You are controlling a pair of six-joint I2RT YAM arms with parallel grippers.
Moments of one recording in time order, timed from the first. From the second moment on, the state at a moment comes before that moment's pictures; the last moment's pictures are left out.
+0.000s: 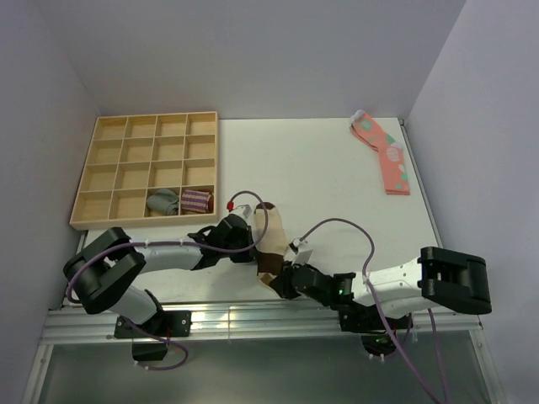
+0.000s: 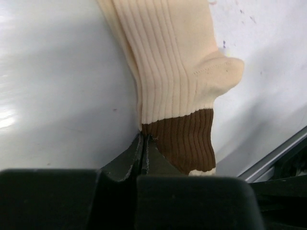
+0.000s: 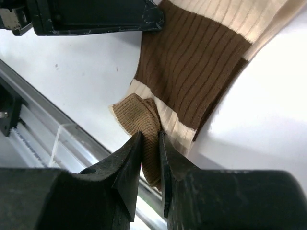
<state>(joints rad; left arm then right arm) -0.89 1.50 0.58 0.13 0.03 -0.85 1.34 1.22 0.20 0.38 0.38 0.97</state>
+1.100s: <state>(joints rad) -0.85 1.18 0.30 0.23 -0.09 -0.84 1.02 1.42 0.37 0.36 -0.23 0.75</state>
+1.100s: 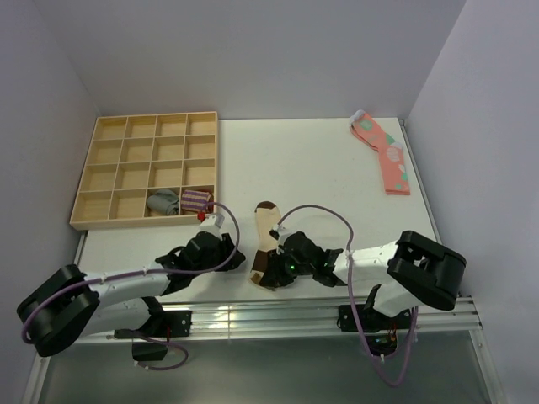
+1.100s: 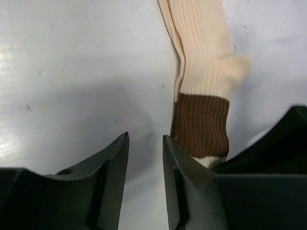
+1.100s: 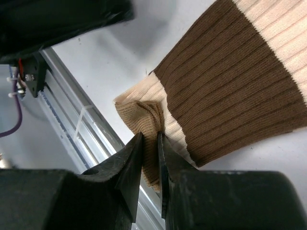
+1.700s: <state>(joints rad) -1.21 0.98 0.23 0.35 -0.42 -0.72 0.84 1.53 0.41 0.35 -0.55 0.78</state>
